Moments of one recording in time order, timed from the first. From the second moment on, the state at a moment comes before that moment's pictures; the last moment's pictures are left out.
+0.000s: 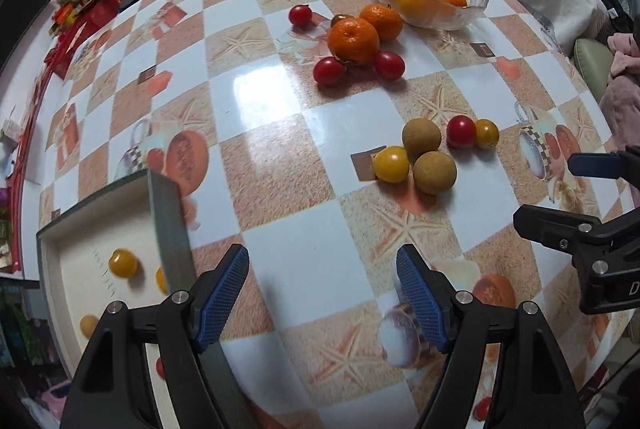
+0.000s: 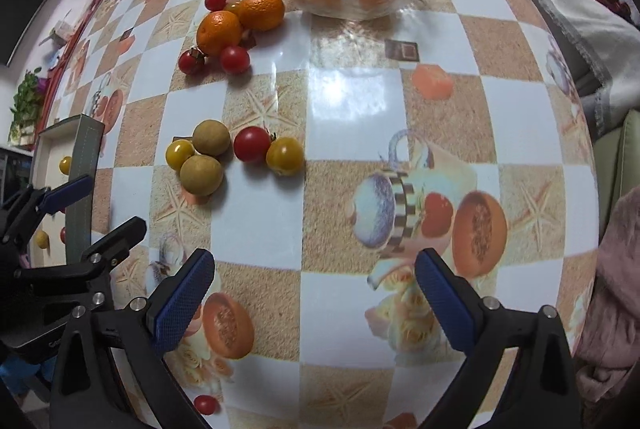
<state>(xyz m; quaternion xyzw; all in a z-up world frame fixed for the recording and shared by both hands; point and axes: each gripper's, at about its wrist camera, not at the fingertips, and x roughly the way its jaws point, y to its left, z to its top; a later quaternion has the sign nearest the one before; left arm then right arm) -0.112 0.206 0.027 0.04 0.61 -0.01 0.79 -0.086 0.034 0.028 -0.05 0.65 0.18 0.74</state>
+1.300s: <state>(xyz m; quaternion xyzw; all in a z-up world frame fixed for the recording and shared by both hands) -0.063 0.189 0.016 -0.02 0.60 -0.08 0.79 -0.066 0.027 0.029 -0.04 0.63 0.23 0.74</state>
